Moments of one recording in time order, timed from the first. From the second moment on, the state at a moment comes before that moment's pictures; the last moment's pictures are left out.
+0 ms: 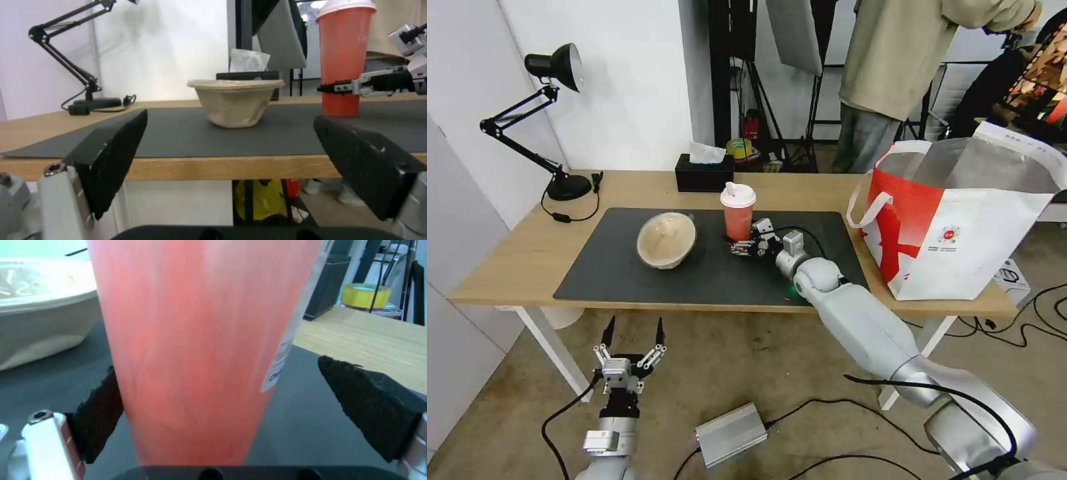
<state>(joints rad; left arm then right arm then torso) 1.57 -1.51 -0.59 -1.81 -0.03 -0.53 0.02 -0.37 1.32 -0.21 1.00 0.50 0.02 -0.24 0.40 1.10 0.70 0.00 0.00</state>
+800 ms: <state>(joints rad) 1.57 -1.51 -0.58 -1.81 -0.03 -0.54 0.02 -0.37 1.32 -0.21 0.99 0.49 0.05 -0.25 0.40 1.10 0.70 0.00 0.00</state>
